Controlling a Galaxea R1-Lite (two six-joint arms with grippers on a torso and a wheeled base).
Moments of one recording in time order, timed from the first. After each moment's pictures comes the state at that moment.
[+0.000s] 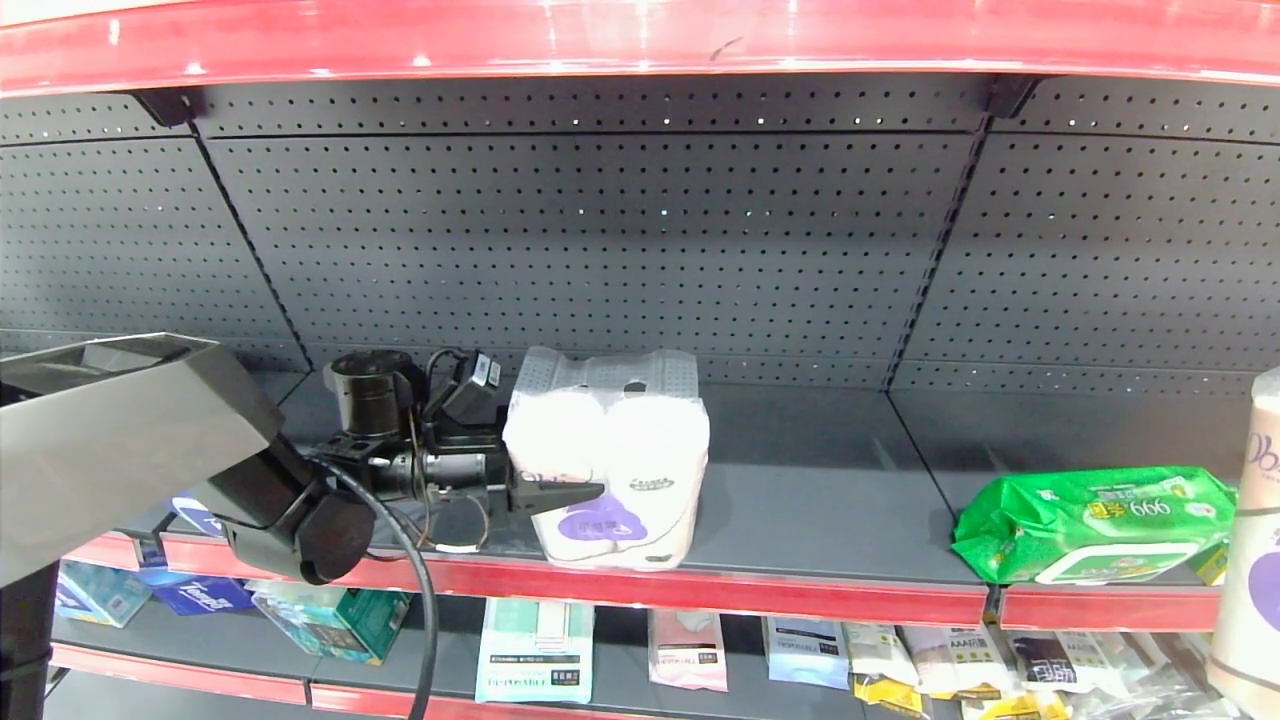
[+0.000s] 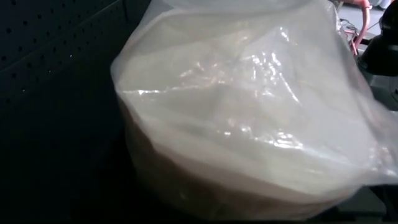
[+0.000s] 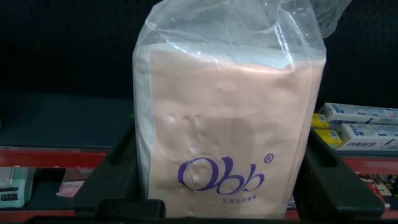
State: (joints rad) left arm -0.27 2.20 -0.81 -1.19 -1.17 0.17; right arm 0.15 0.56 -0.49 0.00 -0.32 -0.14
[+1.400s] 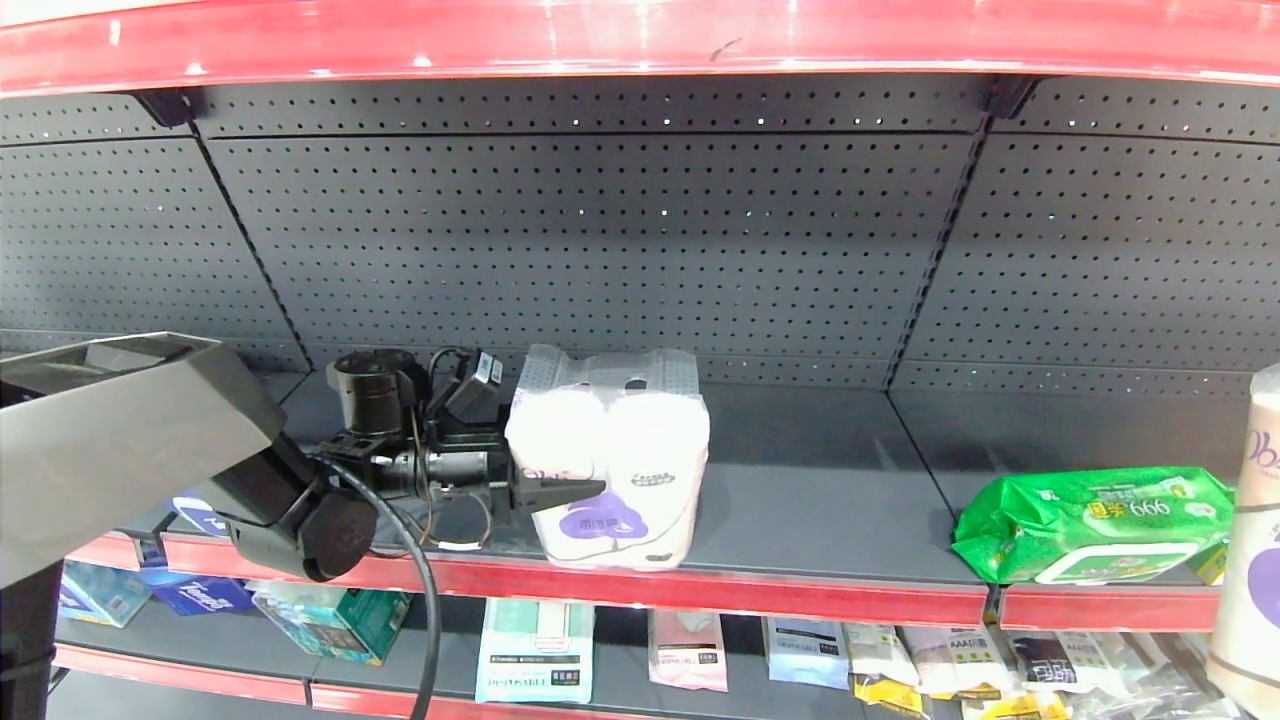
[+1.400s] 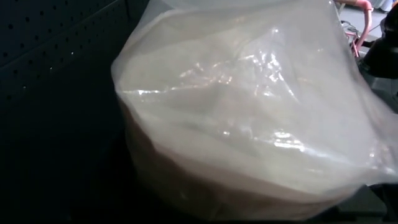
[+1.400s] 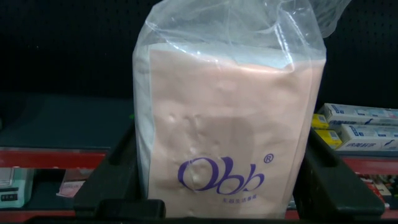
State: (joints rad) left arm -0.27 2.21 -0.83 -1.18 -1.15 0.16; right arm 0.15 0.57 -0.49 0.00 -0.32 -0.14
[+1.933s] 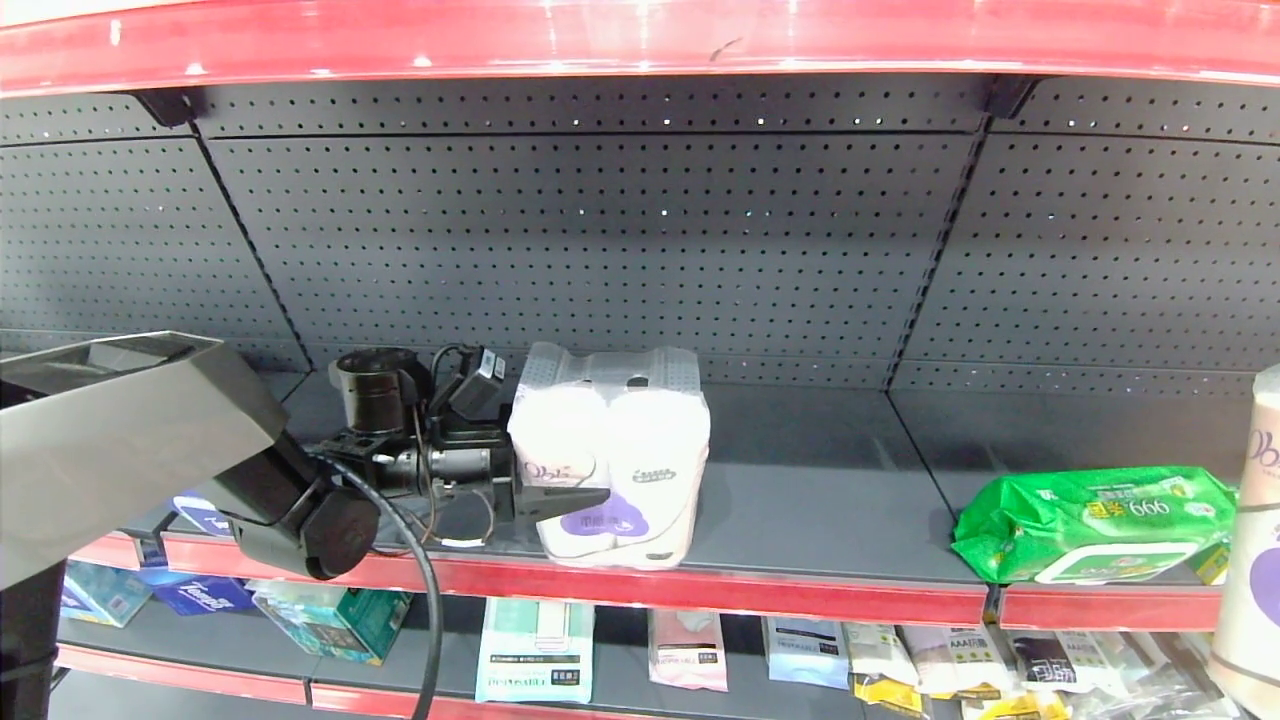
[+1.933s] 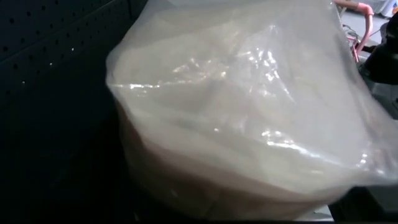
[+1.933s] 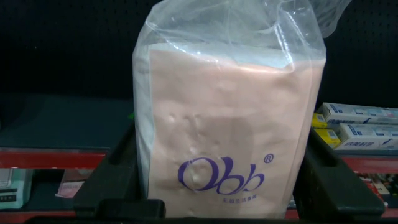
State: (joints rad) left arm -0.27 2.21 -0.83 -1.19 -1.13 0.12; right arm 0.15 0.57 -0.49 0.00 -0.33 -0.14
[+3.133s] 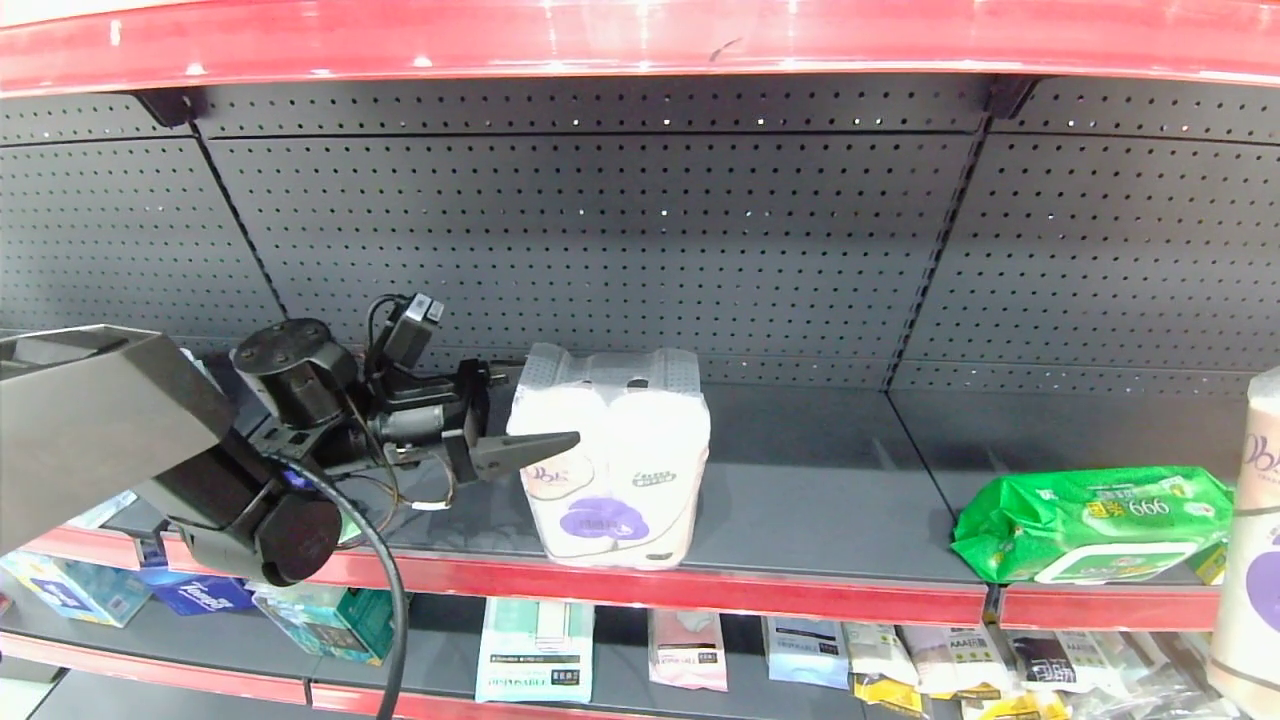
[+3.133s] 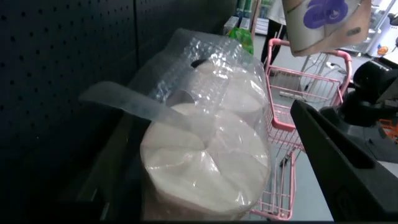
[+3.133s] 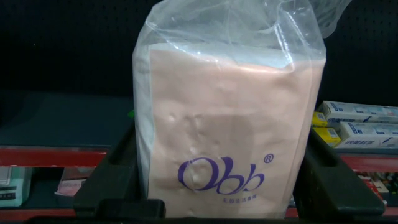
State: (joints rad) left arm -0.22 2.14 -0.77 -1.57 -1.16 -0.23; right arm 0.15 0.57 -0.49 0.00 -0.33 -0.14
